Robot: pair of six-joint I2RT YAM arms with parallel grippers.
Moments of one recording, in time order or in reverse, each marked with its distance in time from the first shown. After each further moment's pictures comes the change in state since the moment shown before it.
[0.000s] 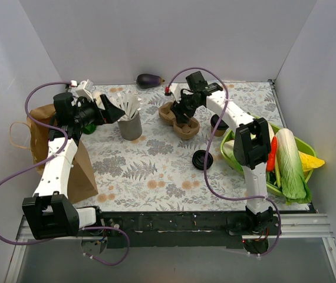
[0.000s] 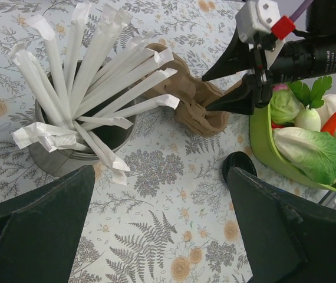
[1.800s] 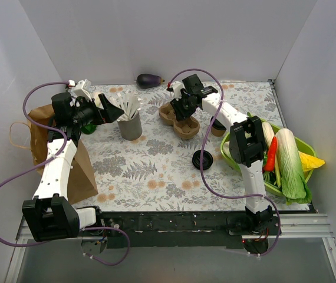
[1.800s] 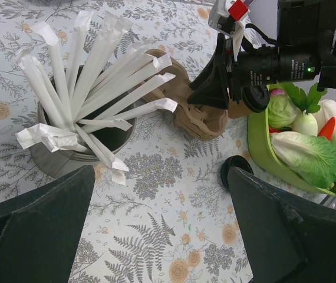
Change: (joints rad) left arm 0.009 -0.018 -0.002 0.009 0.001 -0.018; right arm 0.010 0.050 -0.011 0.124 0.201 0.434
